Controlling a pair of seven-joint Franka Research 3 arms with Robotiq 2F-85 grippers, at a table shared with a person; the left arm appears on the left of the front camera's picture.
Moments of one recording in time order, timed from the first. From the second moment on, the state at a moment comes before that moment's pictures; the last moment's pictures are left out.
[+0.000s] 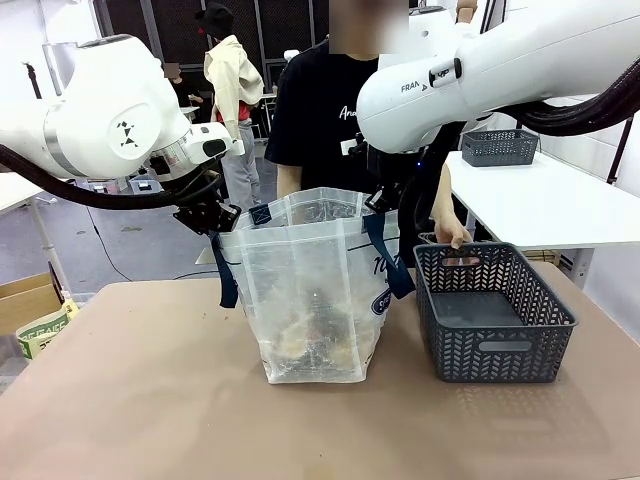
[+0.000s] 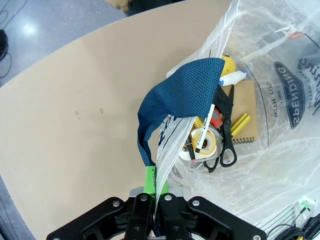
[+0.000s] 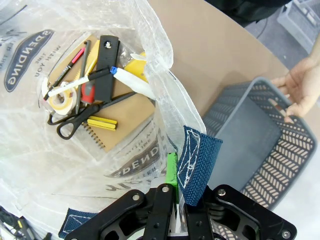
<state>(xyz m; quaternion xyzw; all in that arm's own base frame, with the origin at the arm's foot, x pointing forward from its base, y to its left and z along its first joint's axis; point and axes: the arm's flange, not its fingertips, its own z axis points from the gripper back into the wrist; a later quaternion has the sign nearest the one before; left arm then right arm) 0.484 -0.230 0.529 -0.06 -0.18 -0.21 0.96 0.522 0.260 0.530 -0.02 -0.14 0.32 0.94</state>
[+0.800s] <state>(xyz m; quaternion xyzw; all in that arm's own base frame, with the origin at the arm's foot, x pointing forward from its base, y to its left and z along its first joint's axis) 0.481 -0.231 0.532 -0.06 -0.15 -0.14 0.98 0.513 0.265 0.534 -0.01 -0.09 0.18 0.98</state>
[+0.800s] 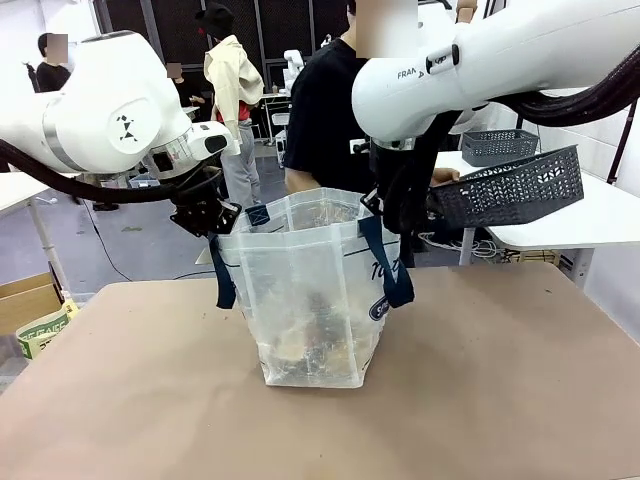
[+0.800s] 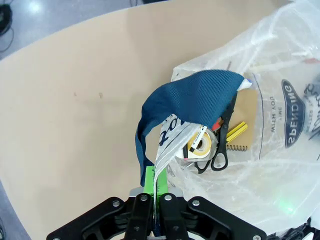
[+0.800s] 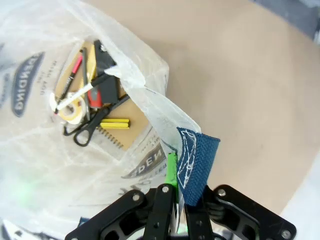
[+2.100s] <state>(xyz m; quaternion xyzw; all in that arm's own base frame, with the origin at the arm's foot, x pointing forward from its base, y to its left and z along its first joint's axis) 0.476 -0.277 0.536 -0.05 -0.08 -0.04 0.99 0.532 0.298 0.539 0.04 -0.13 0.07 0.99</state>
